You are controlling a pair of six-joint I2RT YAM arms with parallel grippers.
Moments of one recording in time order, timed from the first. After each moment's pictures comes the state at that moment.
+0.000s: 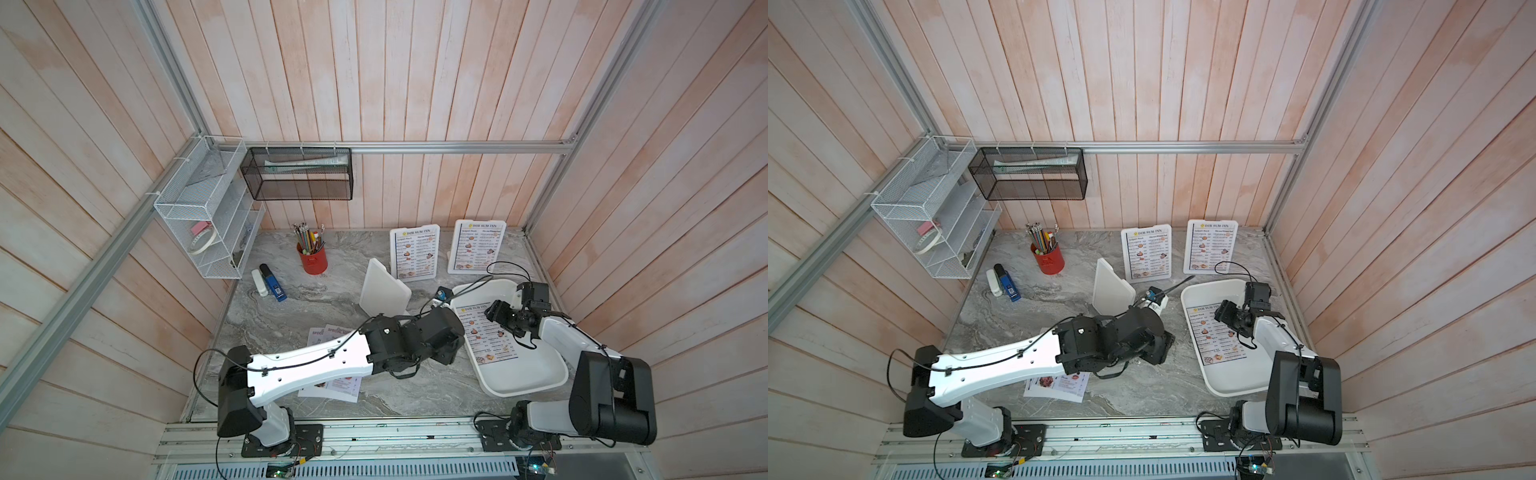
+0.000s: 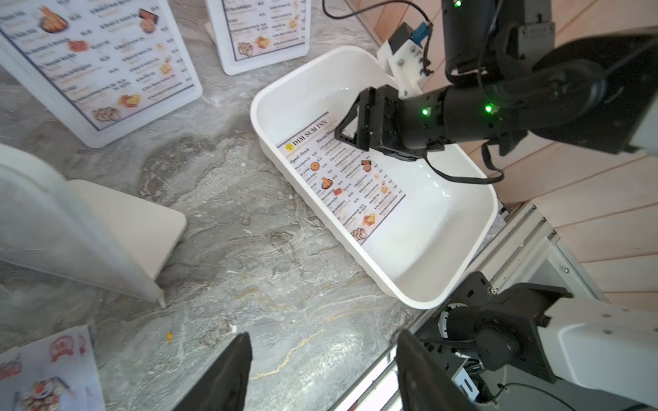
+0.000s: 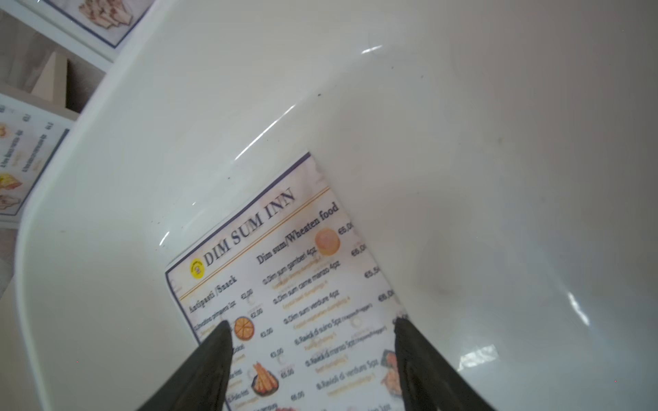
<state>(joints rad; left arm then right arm) -1.29 1.61 1.50 -0.69 -0.29 -0.64 -0.13 1.38 0.67 -0.31 -0.22 0.40</state>
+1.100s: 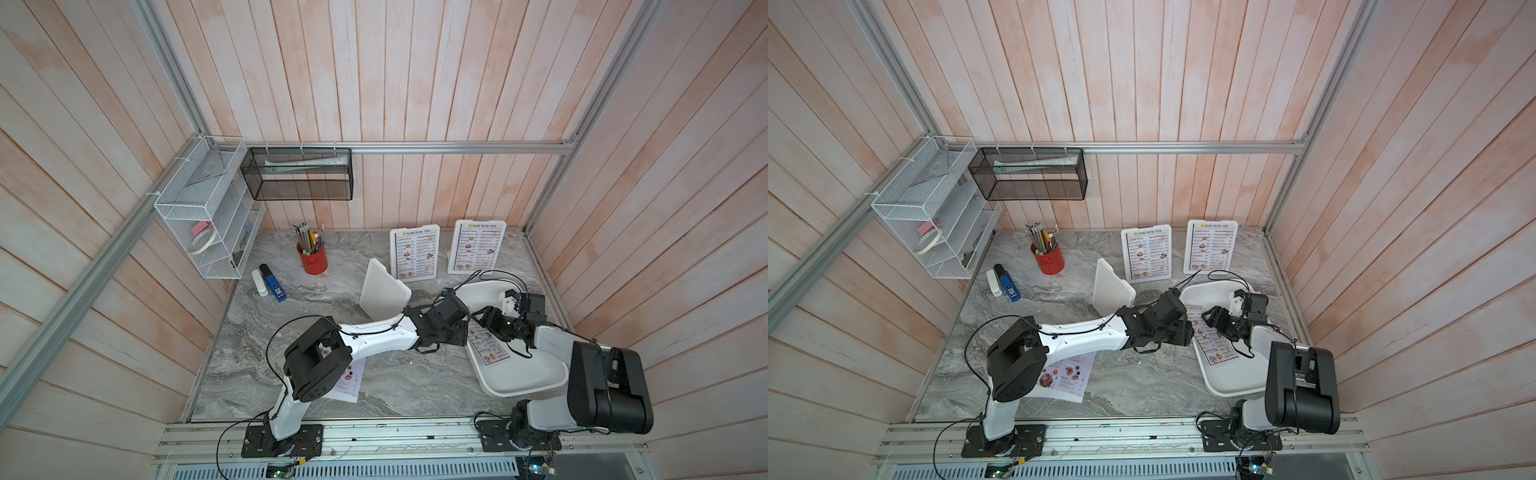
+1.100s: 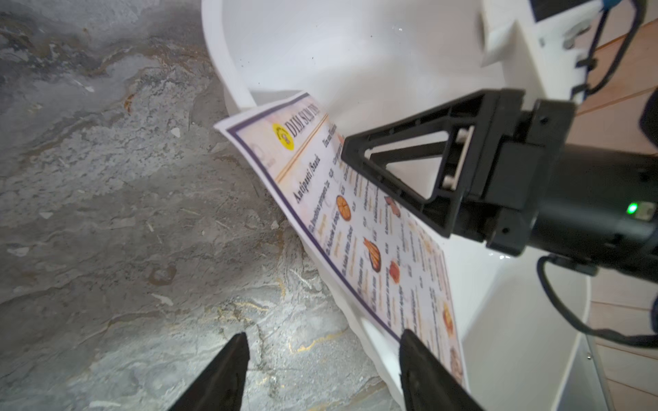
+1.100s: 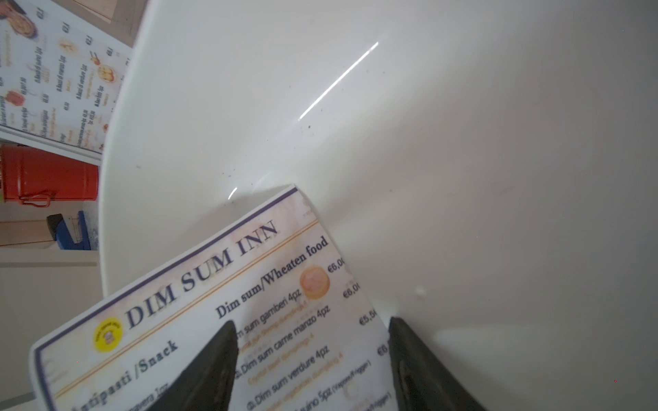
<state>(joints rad) -1.08 2.02 1.51 -0.32 -0.01 -0.76 -0.13 1.42 0.53 -0.07 -0.56 0.43</state>
